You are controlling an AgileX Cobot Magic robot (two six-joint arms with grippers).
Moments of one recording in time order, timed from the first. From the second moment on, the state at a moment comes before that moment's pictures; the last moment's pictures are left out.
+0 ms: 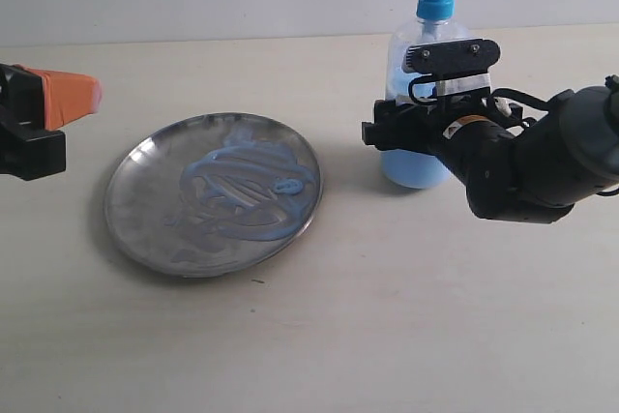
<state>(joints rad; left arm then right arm) -0.51 0.92 -0.57 -0.66 0.23 0.59 0.36 1.99 -0.75 0.51 -0.76 -0.23</state>
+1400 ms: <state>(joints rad) -0.51 0.92 -0.57 -0.66 0.23 0.59 0.36 1.99 -0.75 0.50 -0.76 -0.20</state>
